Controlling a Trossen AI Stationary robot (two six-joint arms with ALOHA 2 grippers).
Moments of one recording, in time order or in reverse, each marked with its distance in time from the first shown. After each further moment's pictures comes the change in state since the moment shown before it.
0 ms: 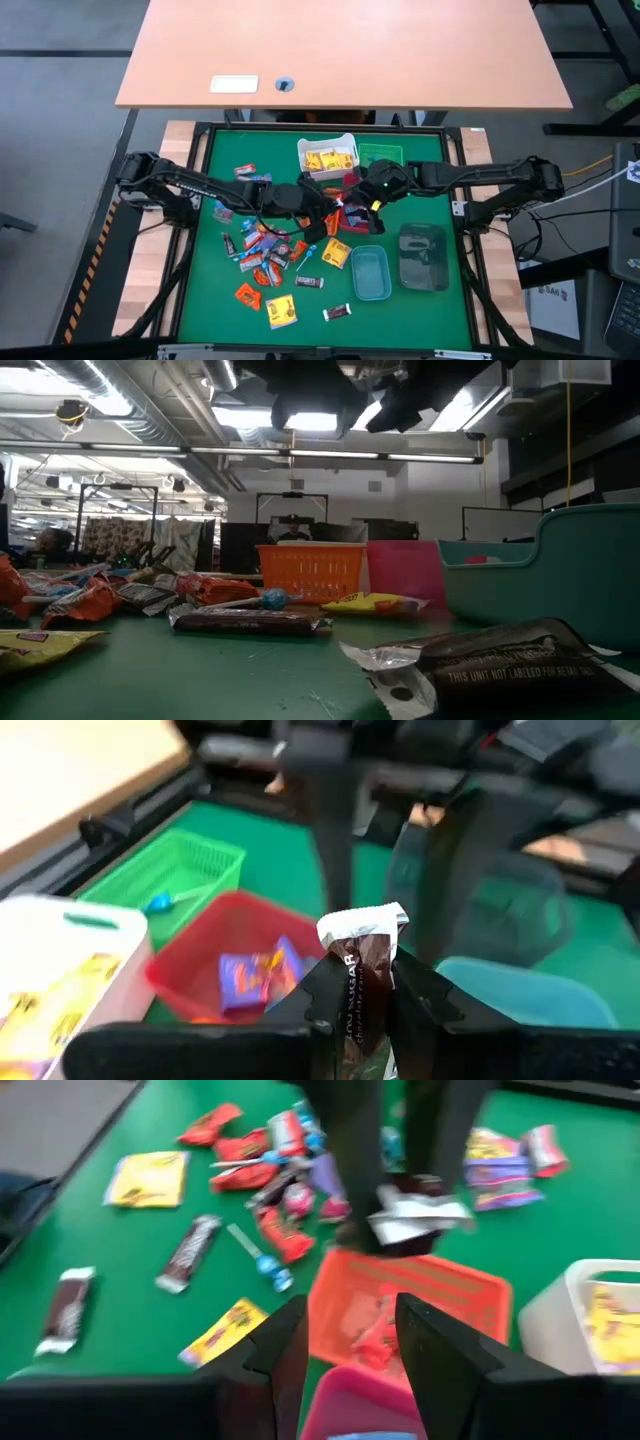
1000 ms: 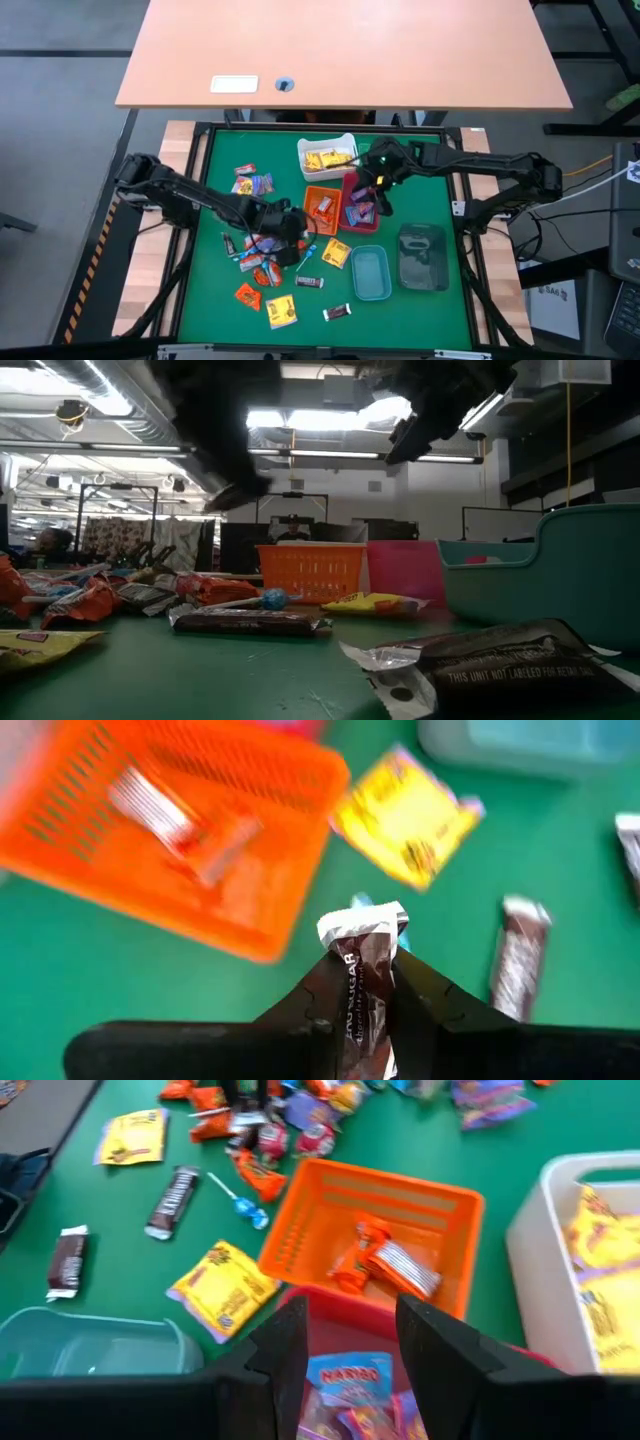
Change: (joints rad) left arm -0.111 0.000 -0.045 -0.536 0.129 -0.166; right arm -0.208 -0.001 0.000 -0.163 -0.211 -0.091
